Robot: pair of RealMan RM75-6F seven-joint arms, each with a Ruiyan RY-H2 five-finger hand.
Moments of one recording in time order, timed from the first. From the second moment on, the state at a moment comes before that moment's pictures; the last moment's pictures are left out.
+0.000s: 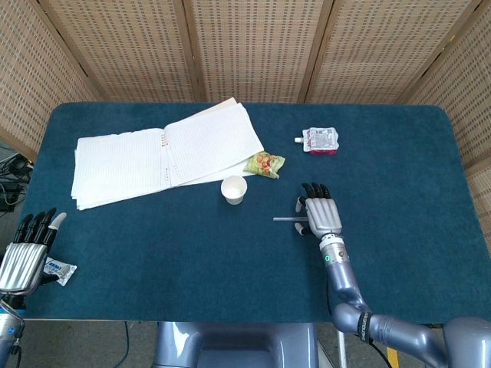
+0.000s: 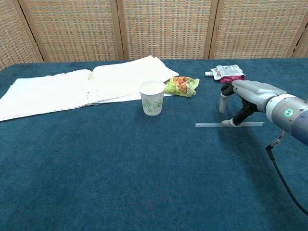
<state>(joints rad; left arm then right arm) -0.13 -1.25 -0.02 -1.44 1.53 1.44 0.12 0.65 -1.76 0.32 -1.29 -0.94 1.02 -0.46</state>
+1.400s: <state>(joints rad) -0.14 -1.26 -0.02 -1.43 1.52 1.43 0.10 0.70 -1.81 0.29 -1.14 -0.89 0.93 -0.40</state>
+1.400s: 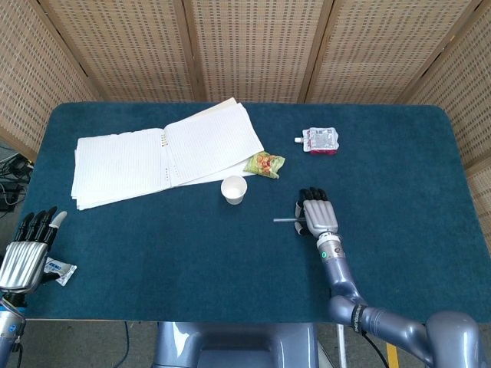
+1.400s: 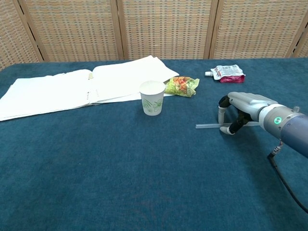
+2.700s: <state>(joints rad) -0.16 -1.27 -0.02 -1.42 1.51 1.40 0.08 0.68 -1.62 0.68 -1.52 -0.85 0.79 0.44</state>
